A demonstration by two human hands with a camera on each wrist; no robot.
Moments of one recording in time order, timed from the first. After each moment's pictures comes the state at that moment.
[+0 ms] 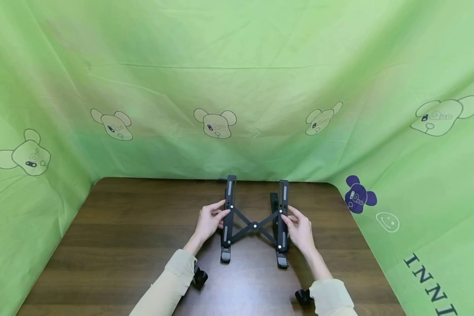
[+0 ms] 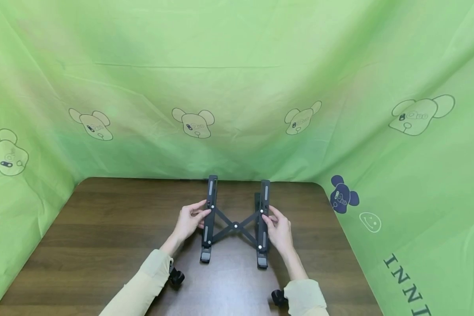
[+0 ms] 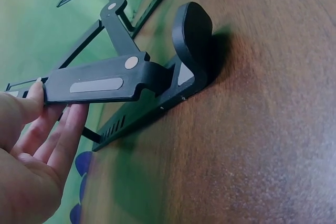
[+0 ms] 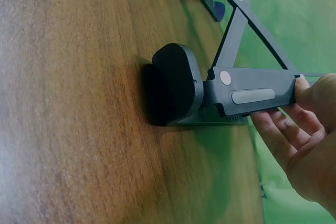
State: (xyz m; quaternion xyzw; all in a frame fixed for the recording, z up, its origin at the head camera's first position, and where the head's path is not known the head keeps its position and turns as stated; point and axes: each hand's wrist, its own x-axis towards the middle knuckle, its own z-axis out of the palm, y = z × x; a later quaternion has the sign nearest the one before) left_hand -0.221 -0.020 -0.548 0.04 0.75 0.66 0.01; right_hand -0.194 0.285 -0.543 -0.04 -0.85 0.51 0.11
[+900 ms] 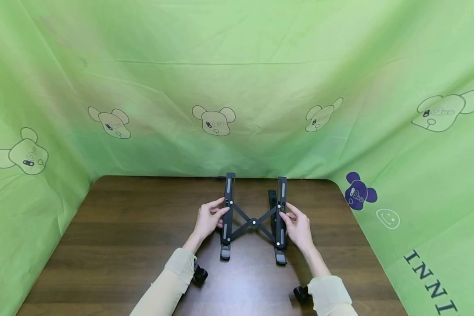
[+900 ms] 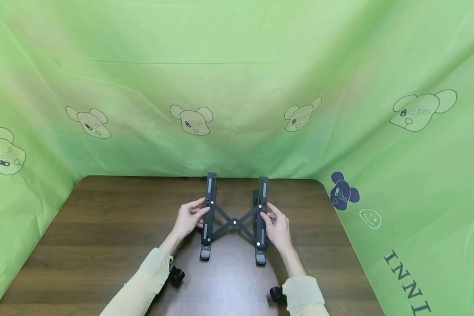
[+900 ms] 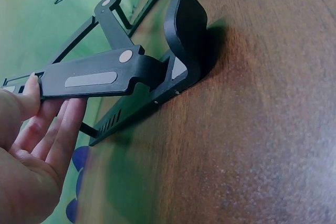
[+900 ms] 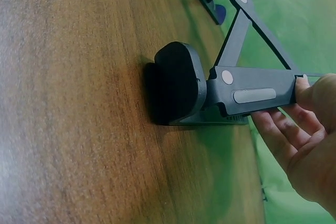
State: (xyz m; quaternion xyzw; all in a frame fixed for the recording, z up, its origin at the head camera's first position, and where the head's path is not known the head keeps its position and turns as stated) left_hand -0.221 -0.023 -0.549 0.04 0.73 0.68 0.03; right_hand -0.195 0.280 -0.541 -0.03 -0.86 0.50 0.11
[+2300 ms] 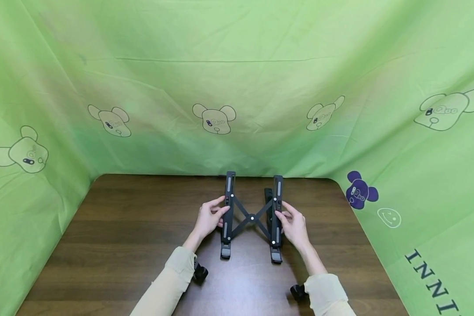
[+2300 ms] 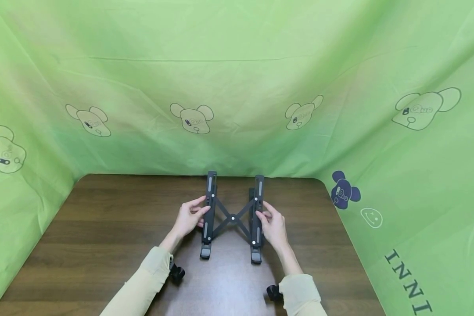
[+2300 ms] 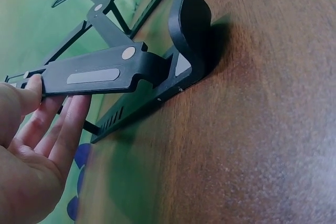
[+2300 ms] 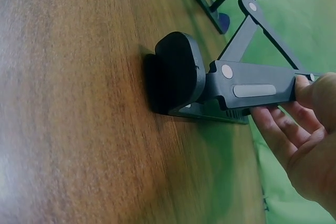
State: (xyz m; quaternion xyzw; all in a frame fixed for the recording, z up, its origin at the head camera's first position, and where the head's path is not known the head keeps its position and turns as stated) left_hand -0.221 -0.026 -0.548 0.06 0.74 0.67 0.04; right_hand -0.197 0.269 -0.542 -0.02 -0.85 0.51 0.09
